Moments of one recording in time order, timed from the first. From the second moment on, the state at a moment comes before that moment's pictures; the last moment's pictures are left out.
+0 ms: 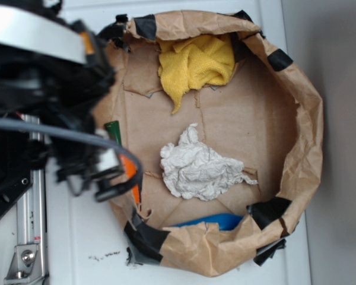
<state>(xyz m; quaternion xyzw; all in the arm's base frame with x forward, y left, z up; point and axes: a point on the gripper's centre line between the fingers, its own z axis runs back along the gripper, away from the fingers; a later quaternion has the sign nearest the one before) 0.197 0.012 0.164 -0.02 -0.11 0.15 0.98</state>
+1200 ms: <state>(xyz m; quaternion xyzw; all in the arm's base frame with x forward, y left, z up) 0.299 0.082 0.026 0.10 -0.10 0.40 0.90</state>
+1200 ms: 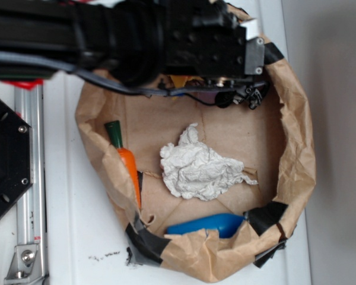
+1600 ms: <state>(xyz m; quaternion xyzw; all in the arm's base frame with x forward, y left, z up) 0.275 0.087 0.015 0.07 -0.12 0.33 0.93</state>
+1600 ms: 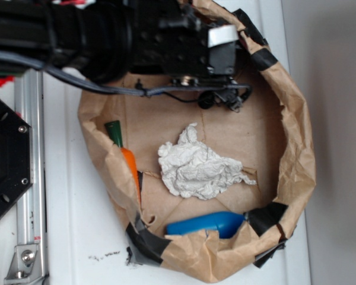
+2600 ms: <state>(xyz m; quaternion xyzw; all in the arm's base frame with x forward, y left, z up) 0.210 0.036 0.122 -0.04 -0.06 -0.04 1.00</state>
